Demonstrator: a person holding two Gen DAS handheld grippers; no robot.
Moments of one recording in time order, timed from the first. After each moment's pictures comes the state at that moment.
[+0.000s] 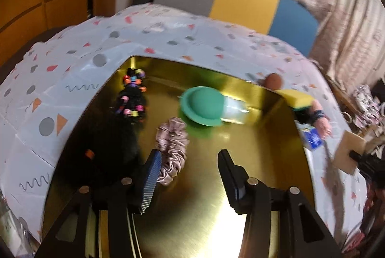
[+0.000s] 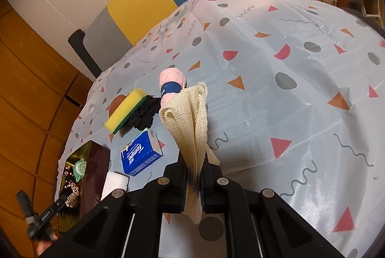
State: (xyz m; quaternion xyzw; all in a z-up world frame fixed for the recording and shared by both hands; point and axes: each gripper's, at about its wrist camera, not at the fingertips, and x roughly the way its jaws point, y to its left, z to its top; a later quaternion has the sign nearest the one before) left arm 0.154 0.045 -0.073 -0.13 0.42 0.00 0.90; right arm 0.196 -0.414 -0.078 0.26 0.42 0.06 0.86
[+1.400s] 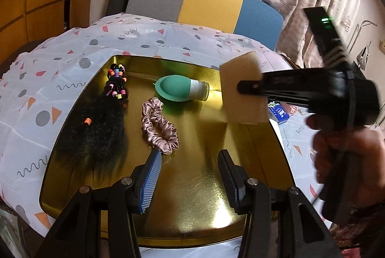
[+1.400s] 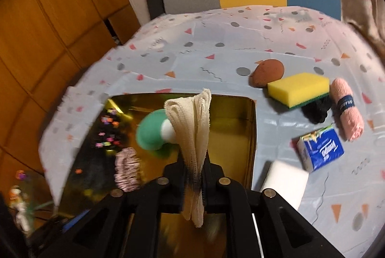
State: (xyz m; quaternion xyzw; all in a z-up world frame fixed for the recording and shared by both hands) left arm 0.101 0.042 -0.065 -0.12 0.40 -0.08 0.91; right arm 0.224 -0.091 -0.047 0.04 0.46 0.16 0.87
